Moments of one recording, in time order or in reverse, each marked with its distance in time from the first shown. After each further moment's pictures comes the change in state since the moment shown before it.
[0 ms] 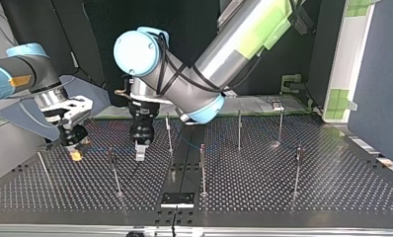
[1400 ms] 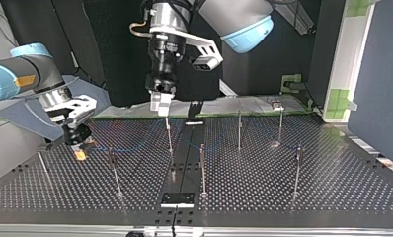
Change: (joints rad) left arm -0.086 0.367 -0.434 0.222 -0.101 -0.060; right arm 0.016 0.005 0.000 0.001 0.003 -0.004
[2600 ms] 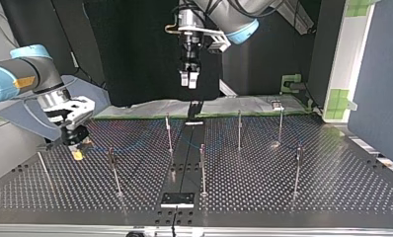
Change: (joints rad) left arm 0.018 -0.109 -0.373 0.372 -0.083 -0.064; right arm -0.012 0.009 0.000 -0.002 0.022 -0.001
